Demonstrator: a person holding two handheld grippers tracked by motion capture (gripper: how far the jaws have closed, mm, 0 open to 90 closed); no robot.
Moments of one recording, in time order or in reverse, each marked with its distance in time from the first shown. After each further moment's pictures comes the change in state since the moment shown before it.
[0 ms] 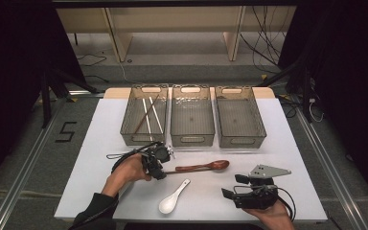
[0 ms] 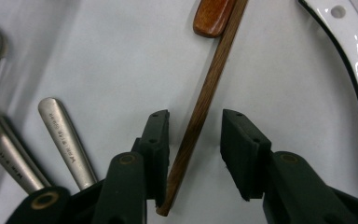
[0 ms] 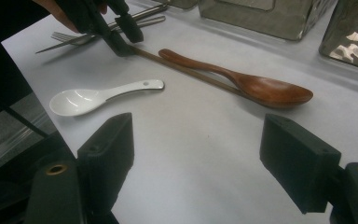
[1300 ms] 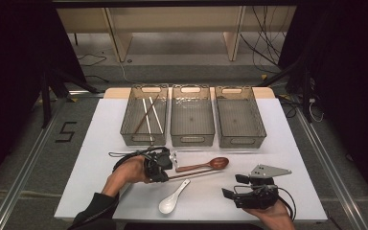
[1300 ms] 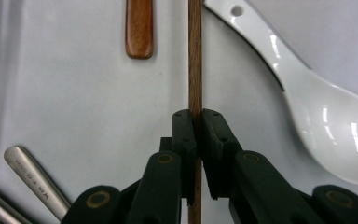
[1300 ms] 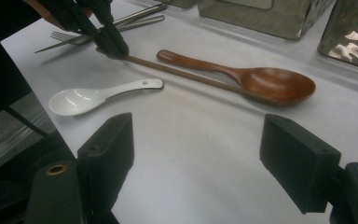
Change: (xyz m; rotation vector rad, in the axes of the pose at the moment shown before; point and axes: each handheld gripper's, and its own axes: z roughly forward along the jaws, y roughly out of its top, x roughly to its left) left arm -0.019 0.003 -0.011 -0.025 -0.071 0.243; right arm -0.001 0.000 -0.001 0.001 -0.002 -0.001
